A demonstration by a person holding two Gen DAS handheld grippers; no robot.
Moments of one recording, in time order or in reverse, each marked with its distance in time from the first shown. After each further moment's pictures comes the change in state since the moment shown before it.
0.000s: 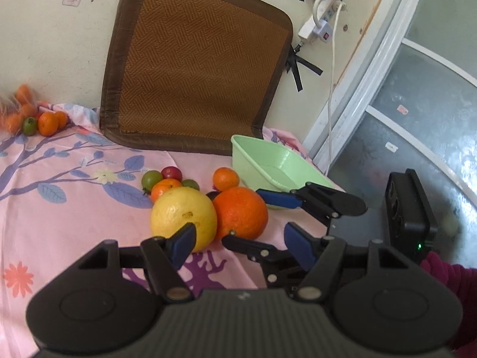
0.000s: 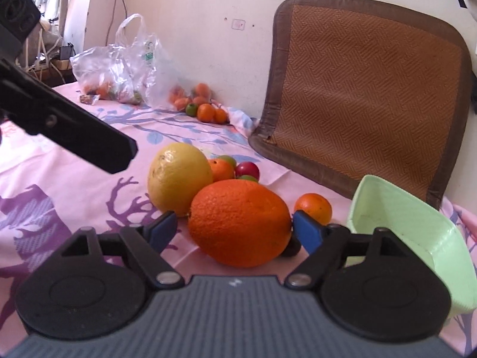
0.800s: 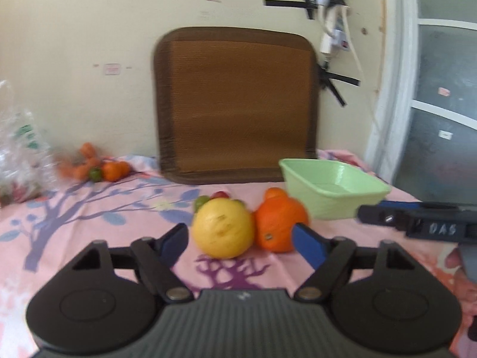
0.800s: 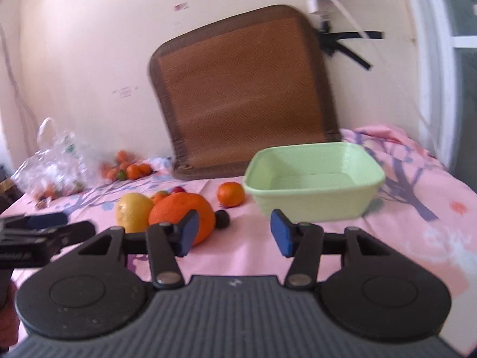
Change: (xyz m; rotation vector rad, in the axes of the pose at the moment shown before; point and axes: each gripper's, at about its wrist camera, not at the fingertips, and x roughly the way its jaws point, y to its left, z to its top) left arm -0.004 -0.058 -0.039 0.162 -0.185 0.347; right arm -0.100 -0.018 -0.029 0.492 -0.119 -0.207
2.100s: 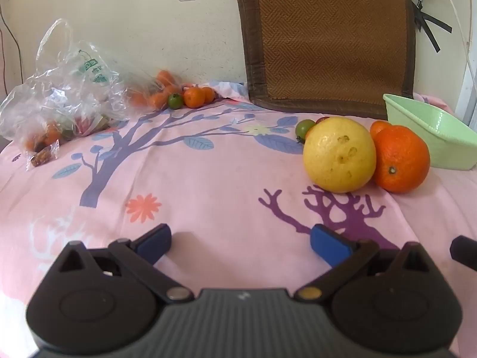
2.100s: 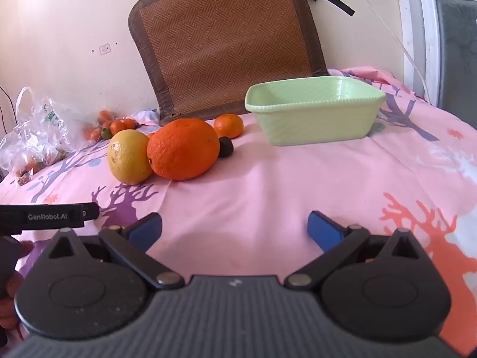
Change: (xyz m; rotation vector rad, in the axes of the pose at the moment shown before) left arm 0.032 0.044 -0.032 -0.084 0.245 0.366; right arm 0.012 0.029 -0.048 0.092 0.140 -0.138
